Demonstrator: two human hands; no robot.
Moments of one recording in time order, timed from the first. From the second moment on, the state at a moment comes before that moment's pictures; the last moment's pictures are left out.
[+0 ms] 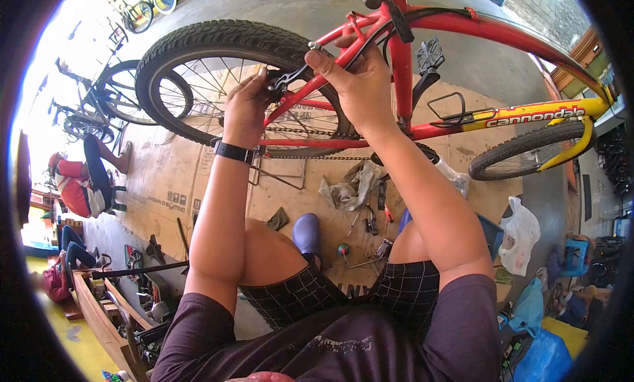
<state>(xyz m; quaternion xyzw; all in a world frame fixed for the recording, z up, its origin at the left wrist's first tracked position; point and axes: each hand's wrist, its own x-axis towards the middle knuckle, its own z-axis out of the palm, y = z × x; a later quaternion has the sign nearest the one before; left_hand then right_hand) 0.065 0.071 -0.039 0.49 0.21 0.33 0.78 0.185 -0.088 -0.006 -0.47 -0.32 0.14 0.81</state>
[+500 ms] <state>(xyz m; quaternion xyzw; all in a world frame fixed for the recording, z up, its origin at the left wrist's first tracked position) 0.074 0.080 -0.059 0.45 0.21 0.33 0.80 0.189 -0.094 -0.009 -0.48 -0.35 0.15 0.79</state>
